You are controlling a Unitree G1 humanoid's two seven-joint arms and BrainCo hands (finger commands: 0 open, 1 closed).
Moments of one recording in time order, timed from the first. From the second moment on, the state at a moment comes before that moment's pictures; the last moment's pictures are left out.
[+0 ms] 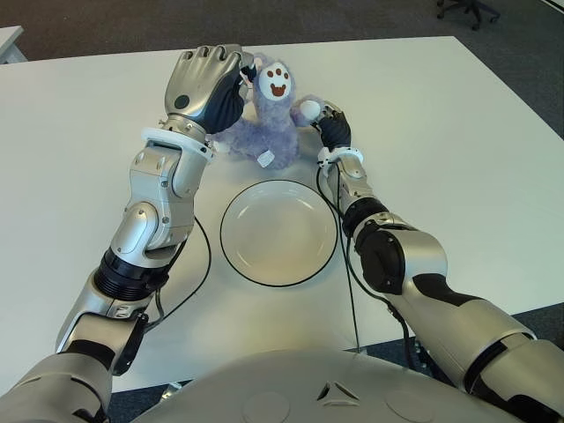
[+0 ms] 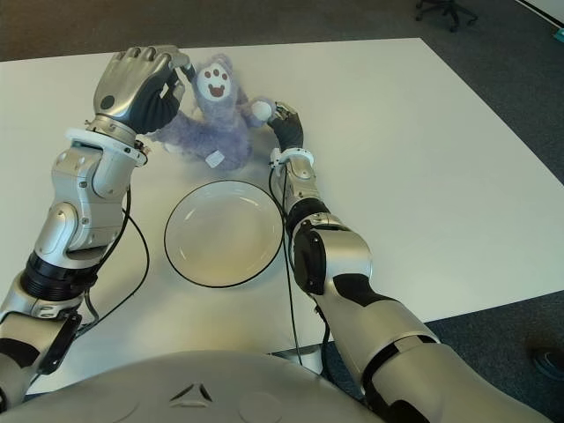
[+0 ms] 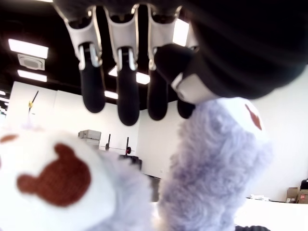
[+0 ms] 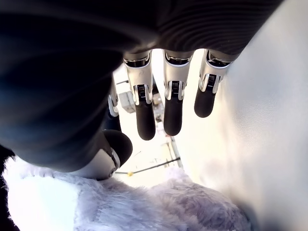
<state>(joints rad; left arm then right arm) -0.39 0.41 -0.26 -0.42 1.00 0.30 -0.20 -0.95 0.08 -0.33 1.32 0.08 -0.37 0.02</state>
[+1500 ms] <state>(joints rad) -0.40 0.36 -0.21 -0.43 1.04 0.21 -0.20 -0.96 0.08 -0.31 1.32 0.07 -0.34 0.00</state>
